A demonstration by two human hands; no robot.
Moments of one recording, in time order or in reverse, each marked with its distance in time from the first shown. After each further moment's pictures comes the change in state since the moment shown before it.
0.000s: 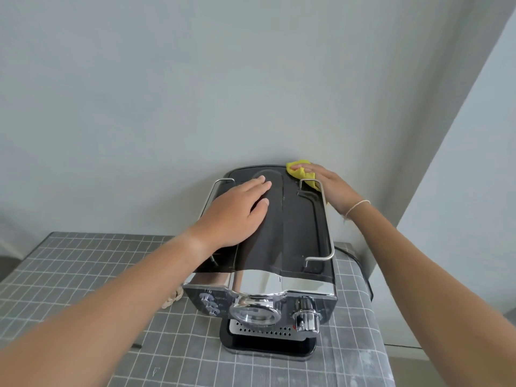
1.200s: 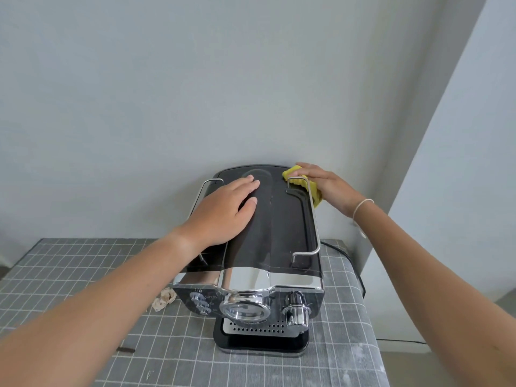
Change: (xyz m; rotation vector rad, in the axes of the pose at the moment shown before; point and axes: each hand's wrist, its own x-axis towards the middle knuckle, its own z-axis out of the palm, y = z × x) left_hand -0.002 0.003 -0.003 -0.006 0.006 0.002; right_hand -0.018 -0.006 -0.016 -0.010 -0.067 0.018
